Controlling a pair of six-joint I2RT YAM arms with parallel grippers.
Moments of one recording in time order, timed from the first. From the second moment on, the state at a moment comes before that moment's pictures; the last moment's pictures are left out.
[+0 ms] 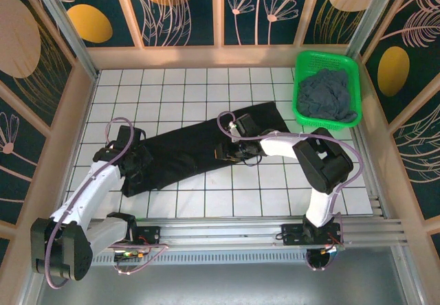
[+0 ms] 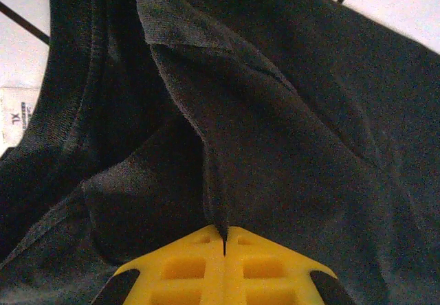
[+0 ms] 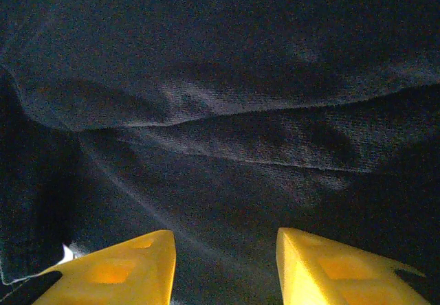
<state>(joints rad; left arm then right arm) -0.19 1.07 0.69 -0.75 -0.05 -0.90 0.65 1.83 0.96 -0.12 -0.49 0.59</state>
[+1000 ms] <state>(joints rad) -0.19 1.08 0.58 -0.70 -0.01 -0.91 0.65 1.83 0.96 -0.12 -0.49 0.59</state>
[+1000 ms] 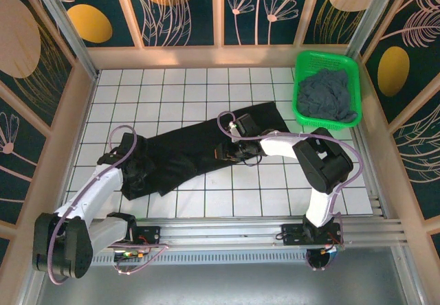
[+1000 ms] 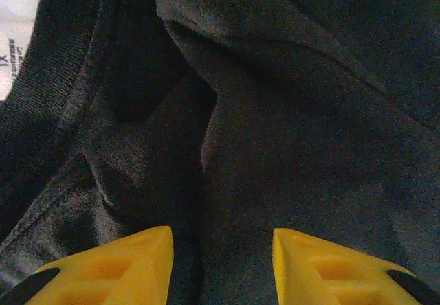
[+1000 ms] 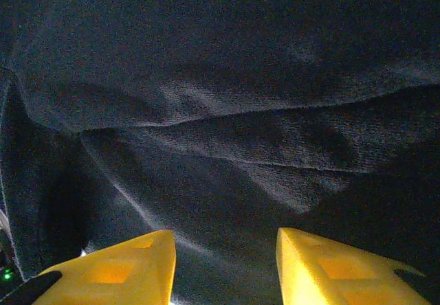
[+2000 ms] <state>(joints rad) -0.19 1.07 0.64 -0.71 -0.02 -0.92 0.65 1.83 0.96 -0.12 -0.49 0.60</state>
